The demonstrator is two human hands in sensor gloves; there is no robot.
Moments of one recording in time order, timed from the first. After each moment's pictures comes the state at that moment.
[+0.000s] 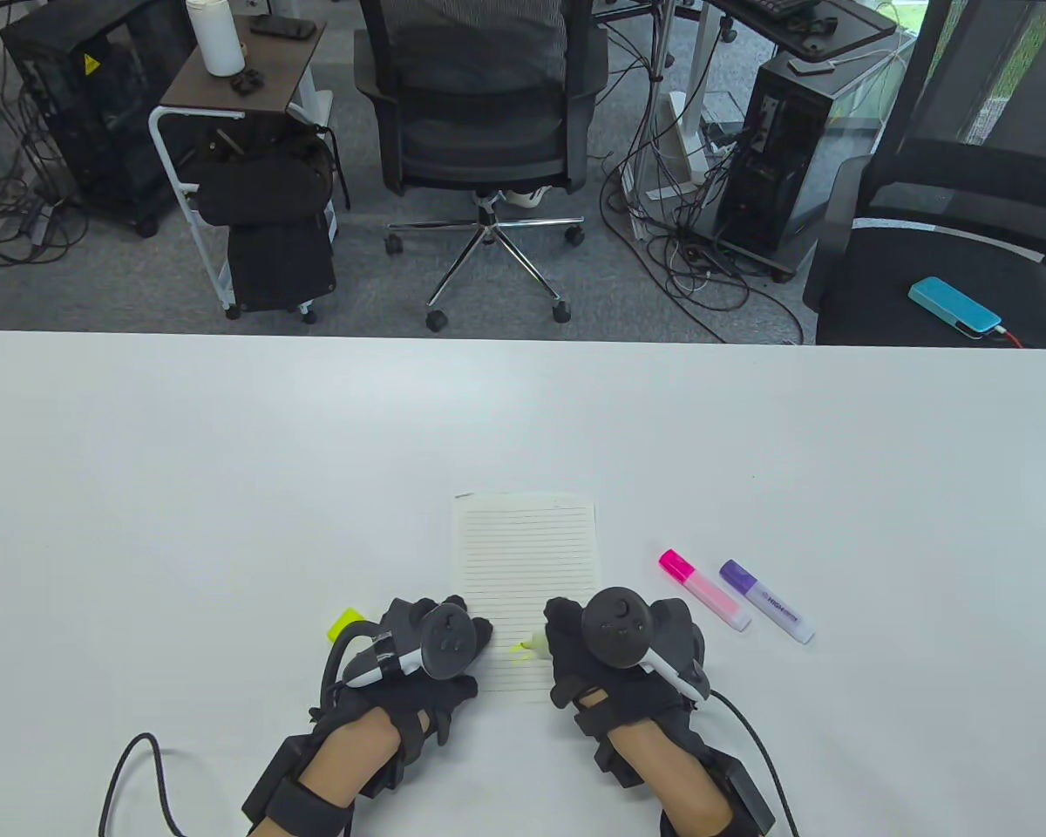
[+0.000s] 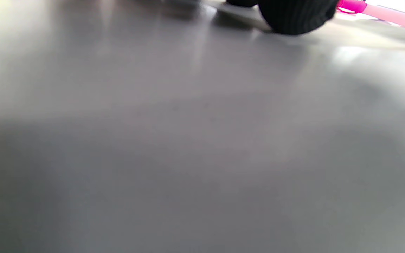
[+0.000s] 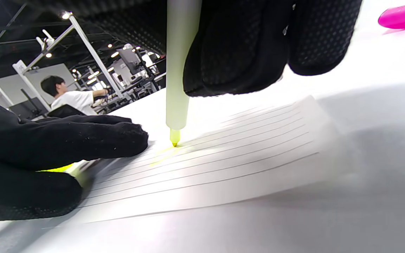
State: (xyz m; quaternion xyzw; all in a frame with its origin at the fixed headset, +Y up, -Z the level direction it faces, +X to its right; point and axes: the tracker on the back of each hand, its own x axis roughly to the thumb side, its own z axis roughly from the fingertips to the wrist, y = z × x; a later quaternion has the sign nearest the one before) left_hand -0.134 -0.781 -0.291 -0.22 -0.19 0.04 0.96; right_hand 0.092 -0.745 -0.289 0.13 0.07 0.96 0.23
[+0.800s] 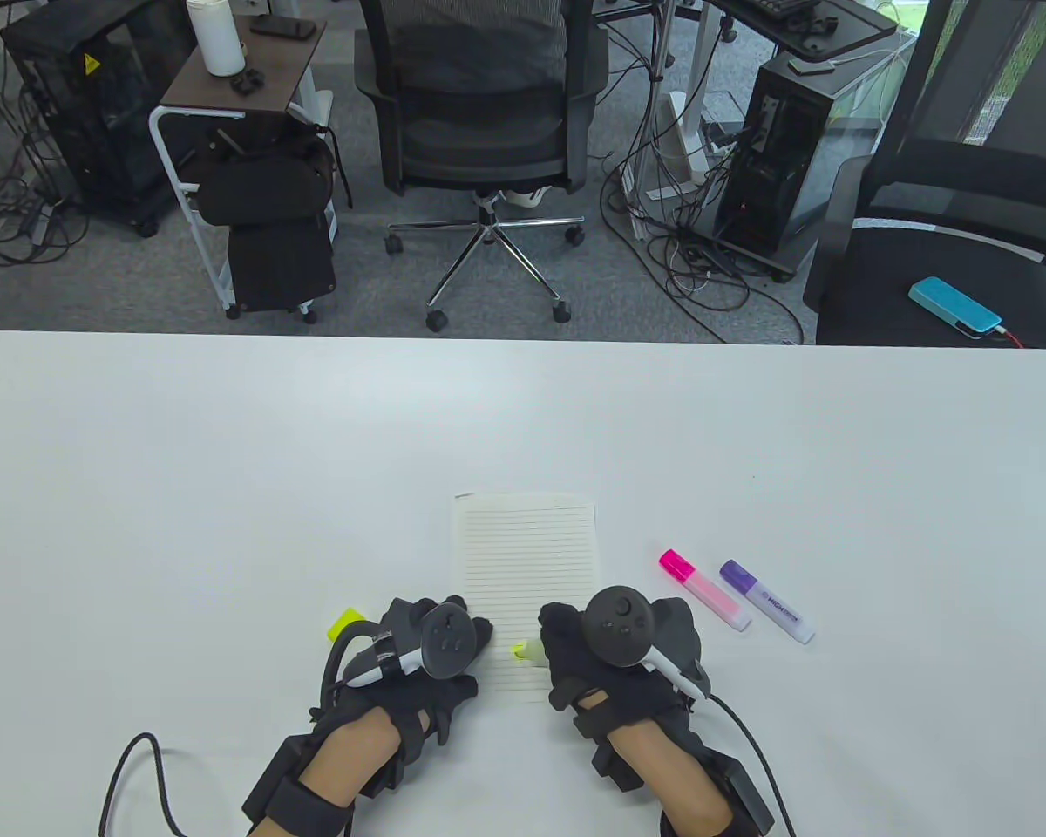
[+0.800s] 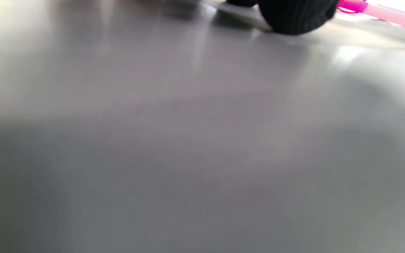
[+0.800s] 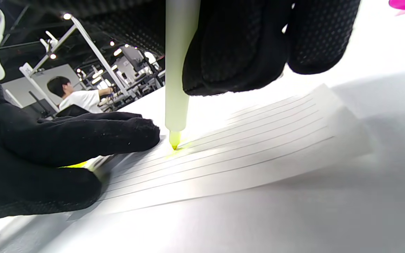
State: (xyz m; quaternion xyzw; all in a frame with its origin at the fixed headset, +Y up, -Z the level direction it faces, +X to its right) left_hand -0.134 -0.781 -0.290 -0.22 -0.19 0.04 0.96; right_hand 0.090 -0.747 -0.290 0.13 0.08 0.96 0.24
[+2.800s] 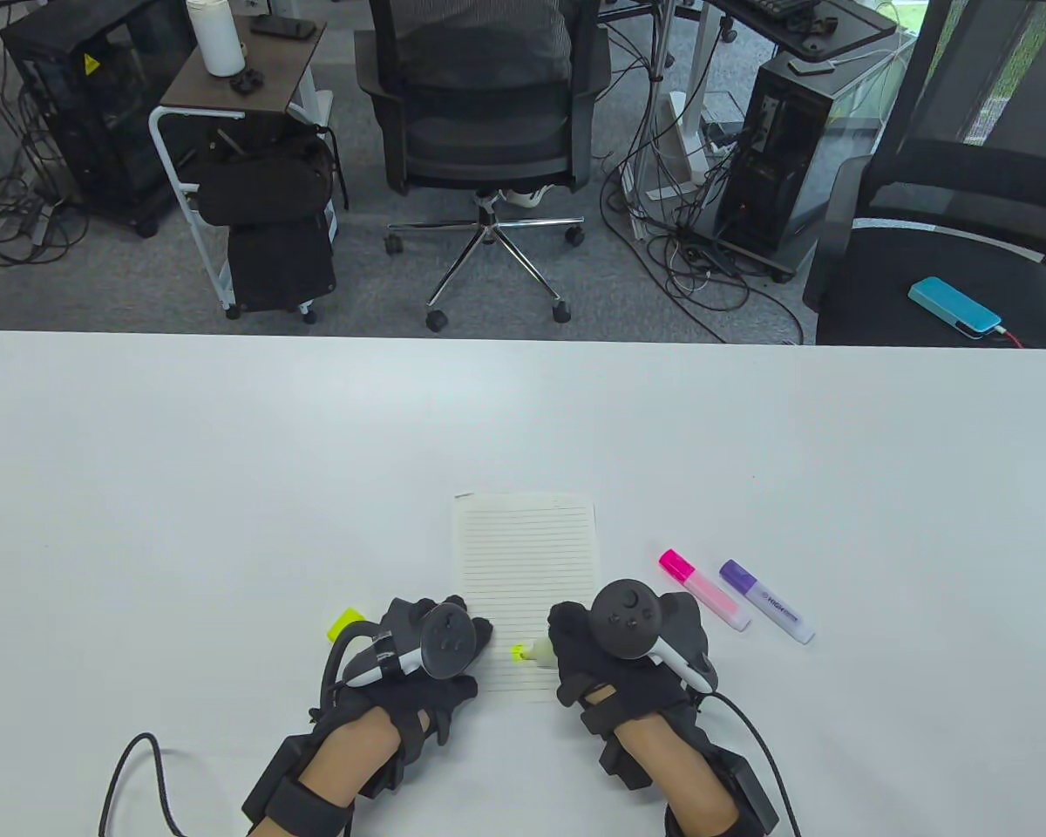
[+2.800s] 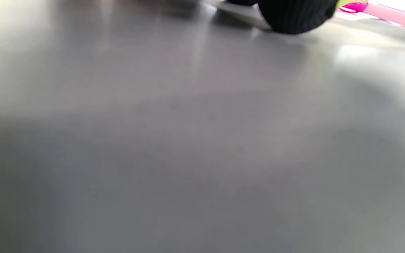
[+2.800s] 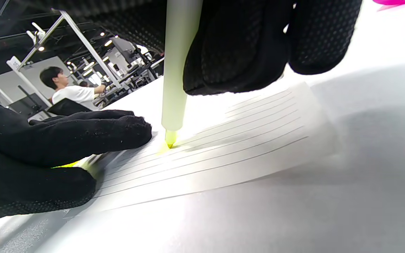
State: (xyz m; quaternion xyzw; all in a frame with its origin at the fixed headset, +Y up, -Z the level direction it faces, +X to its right) left_hand -0.134 -0.781 -0.291 -0.22 -0.19 0.04 0.96; right_hand 0.098 -0.744 -0.292 0.12 0.12 0.96 0.24
